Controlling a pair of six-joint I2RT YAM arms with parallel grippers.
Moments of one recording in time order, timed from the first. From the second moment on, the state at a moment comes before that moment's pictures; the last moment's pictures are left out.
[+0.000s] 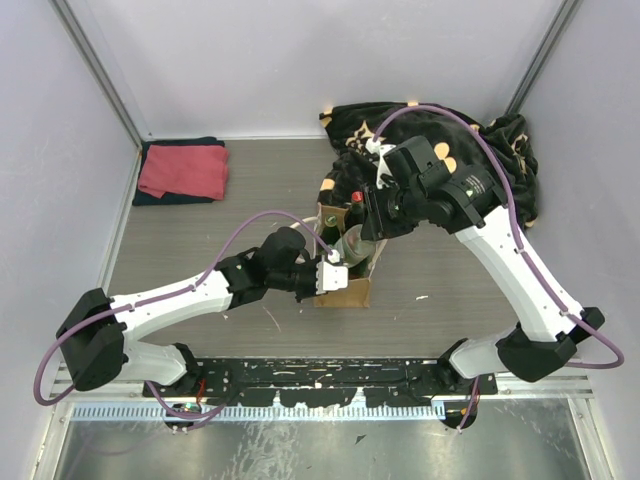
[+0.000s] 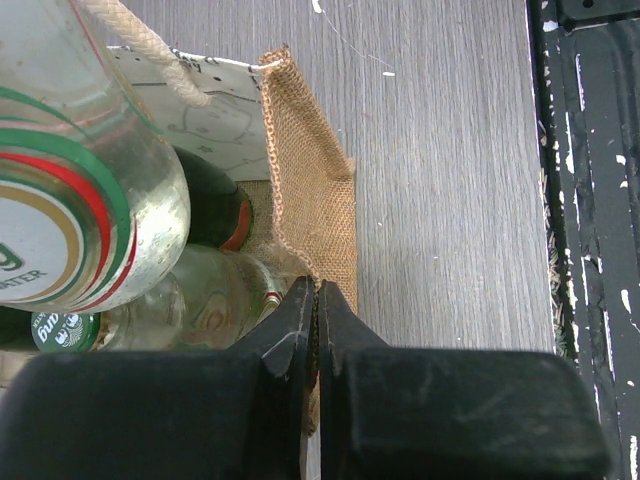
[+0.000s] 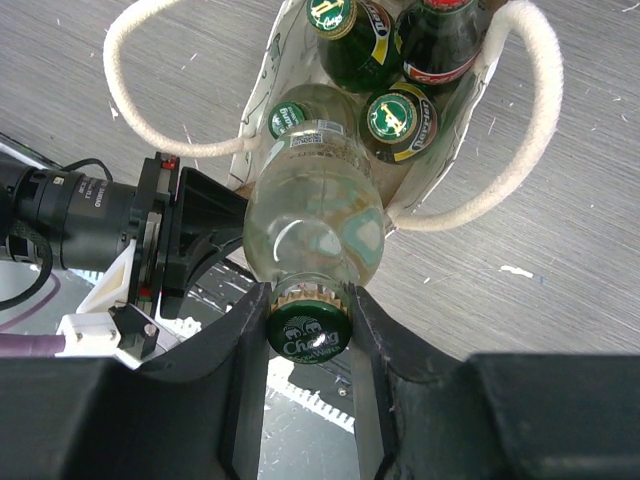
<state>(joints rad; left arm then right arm) -0.97 1.33 0.86 -0.14 0.41 0.55 0.66 1.39 1.81 -1.31 -0.06 0.33</state>
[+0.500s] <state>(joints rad) -0.97 1.34 0.88 -0.14 0.42 0.54 0.67 1.37 1.73 -1.34 -0.04 0.34</state>
